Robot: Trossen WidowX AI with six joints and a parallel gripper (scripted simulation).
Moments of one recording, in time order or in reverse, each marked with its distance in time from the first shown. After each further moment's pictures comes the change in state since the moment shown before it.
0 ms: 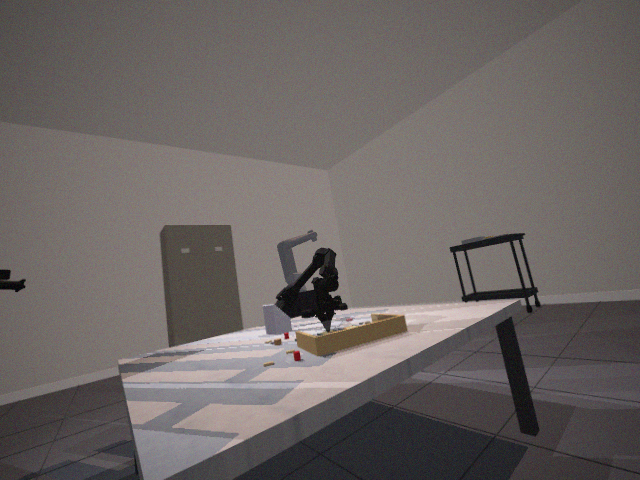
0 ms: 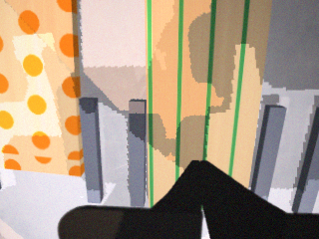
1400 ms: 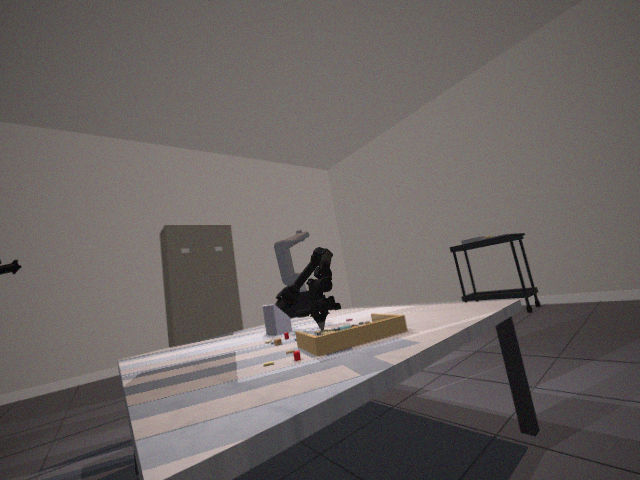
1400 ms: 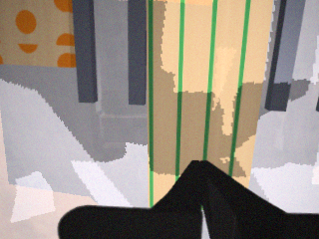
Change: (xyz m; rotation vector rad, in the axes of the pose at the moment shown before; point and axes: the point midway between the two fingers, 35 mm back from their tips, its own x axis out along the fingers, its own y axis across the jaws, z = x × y) arm 0.000 0.001 -0.062 0.003 -0.004 0.000
